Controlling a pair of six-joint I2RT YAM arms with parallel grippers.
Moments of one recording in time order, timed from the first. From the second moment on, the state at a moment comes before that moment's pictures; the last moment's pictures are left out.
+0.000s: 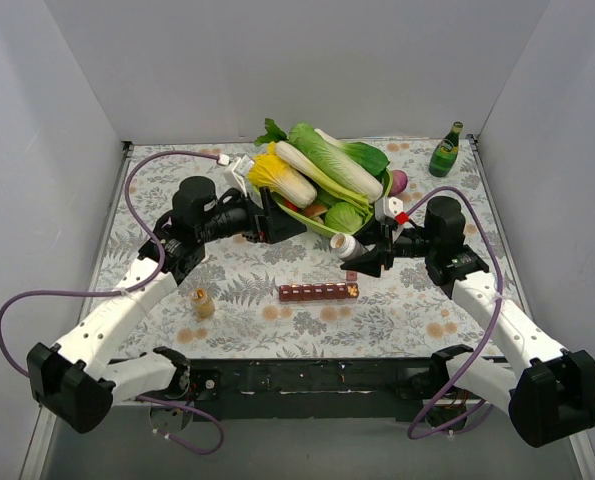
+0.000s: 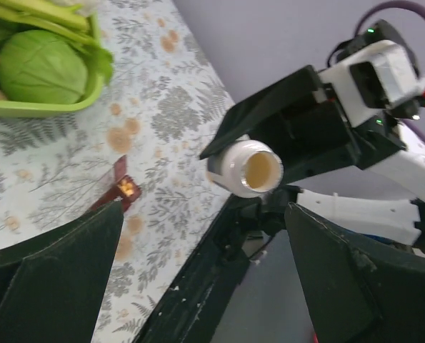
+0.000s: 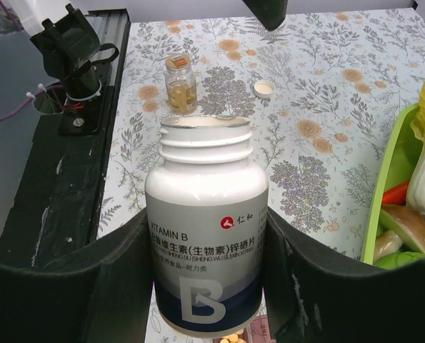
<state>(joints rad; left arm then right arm) -0.52 1.11 1.04 -0.20 0.54 -0.65 0.34 1.04 0.71 0.10 -1.19 -0.21</state>
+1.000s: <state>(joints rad) -0.80 1.35 1.22 -0.22 0.36 -0.80 0.34 1.06 0.69 0.12 -1.16 -0.21</state>
